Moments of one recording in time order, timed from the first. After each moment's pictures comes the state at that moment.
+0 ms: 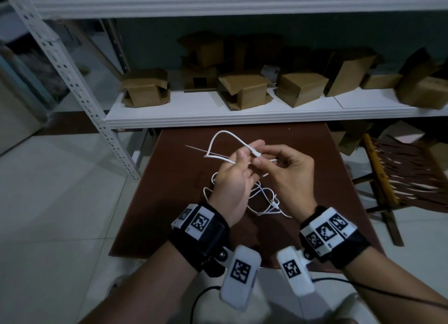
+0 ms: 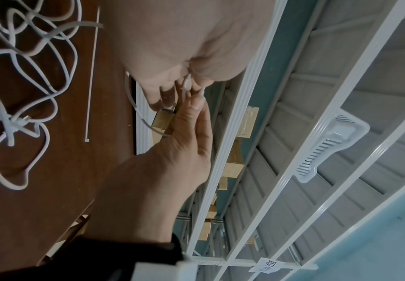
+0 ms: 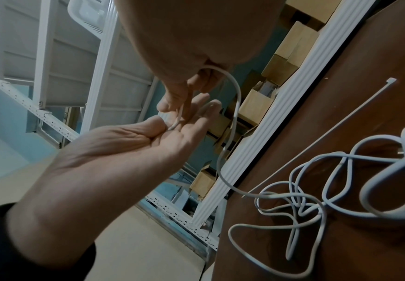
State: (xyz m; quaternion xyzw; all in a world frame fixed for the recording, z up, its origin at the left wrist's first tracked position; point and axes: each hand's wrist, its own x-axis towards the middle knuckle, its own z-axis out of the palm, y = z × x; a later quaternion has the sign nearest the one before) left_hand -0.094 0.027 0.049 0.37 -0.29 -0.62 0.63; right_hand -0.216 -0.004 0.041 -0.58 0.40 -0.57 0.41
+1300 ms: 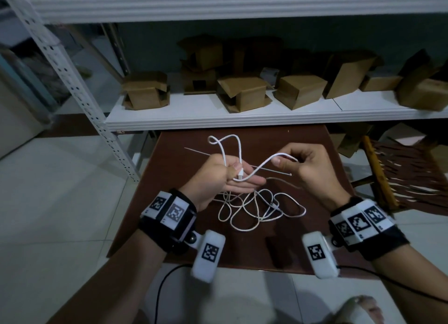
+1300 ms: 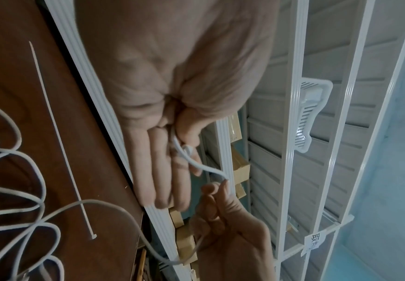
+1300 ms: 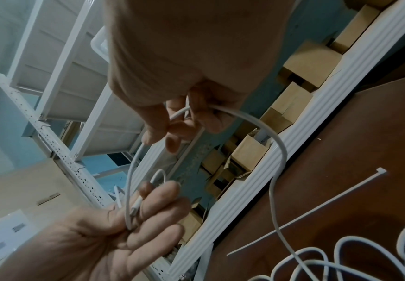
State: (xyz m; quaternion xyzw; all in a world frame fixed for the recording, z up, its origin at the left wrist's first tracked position) left_hand -0.042 0.025 0.070 0.46 -0.47 -0.63 0.40; right_hand -0.268 -0.026 0.067 -0.67 0.41 -0.44 0.44
